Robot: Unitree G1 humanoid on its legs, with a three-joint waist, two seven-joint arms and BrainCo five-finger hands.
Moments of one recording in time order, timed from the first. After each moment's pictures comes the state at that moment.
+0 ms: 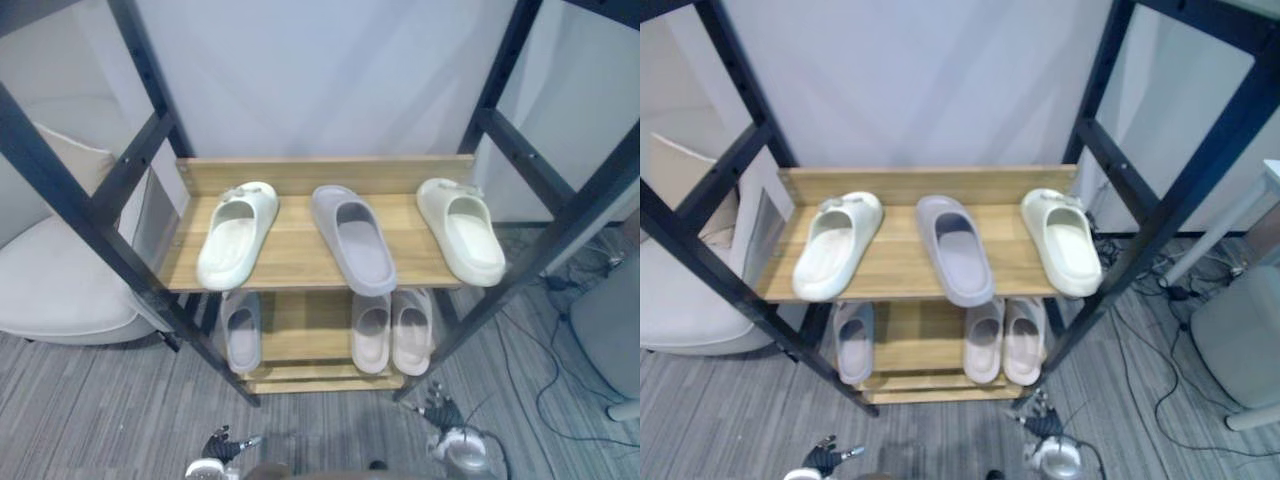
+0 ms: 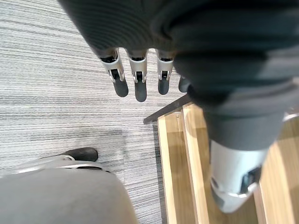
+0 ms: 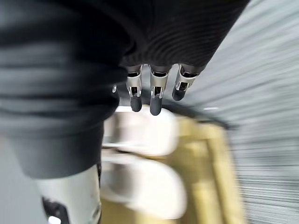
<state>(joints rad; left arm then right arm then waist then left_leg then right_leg) 0.09 0.15 0.01 1.07 0.04 -0.06 0.08 0.28 -0.08 -0.03 0.25 0.04 -0.08 -0.10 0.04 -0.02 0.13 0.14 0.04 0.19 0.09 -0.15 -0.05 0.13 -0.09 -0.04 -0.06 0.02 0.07</state>
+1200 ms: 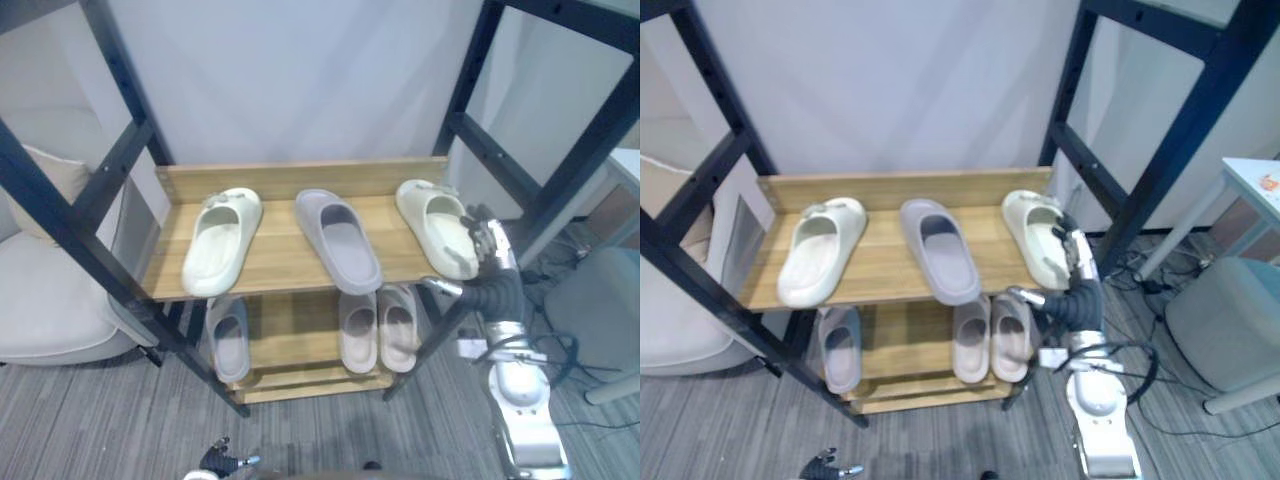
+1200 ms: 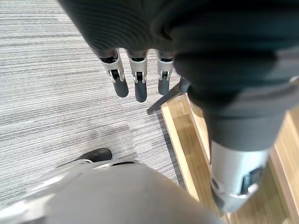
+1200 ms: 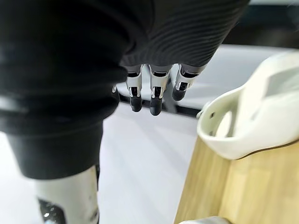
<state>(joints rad) 0.13 0.19 -0.07 1.10 0.09 -0.08 0.05 0.05 -0.28 -0.03 -0.35 -0.04 -0.21 -0.11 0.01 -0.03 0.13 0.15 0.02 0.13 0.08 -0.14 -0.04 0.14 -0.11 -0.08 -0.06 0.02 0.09</state>
